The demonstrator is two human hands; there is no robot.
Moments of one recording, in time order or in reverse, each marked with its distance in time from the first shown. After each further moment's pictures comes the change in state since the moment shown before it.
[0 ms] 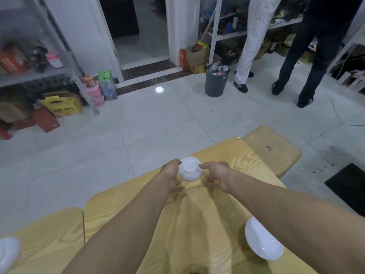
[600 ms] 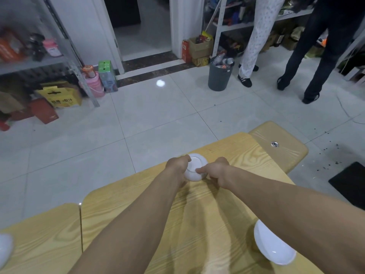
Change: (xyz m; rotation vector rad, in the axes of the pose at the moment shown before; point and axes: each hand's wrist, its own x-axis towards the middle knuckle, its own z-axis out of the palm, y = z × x) left_hand 0.029 0.000 0.011 0.063 0.058 0.036; right_hand 0.031 0.007 0.019 -0.243 0.039 -0.022
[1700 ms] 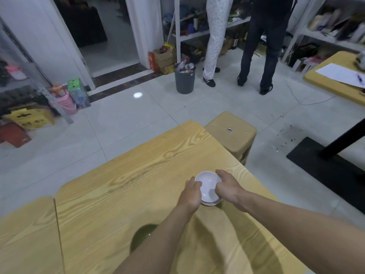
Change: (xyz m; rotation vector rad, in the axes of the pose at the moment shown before) left_hand -0.130 -0.158 0.125 0.453 -0.277 0.353; right_hand -0.113 0.175 -0.135 -0.086 0.081 -0.163
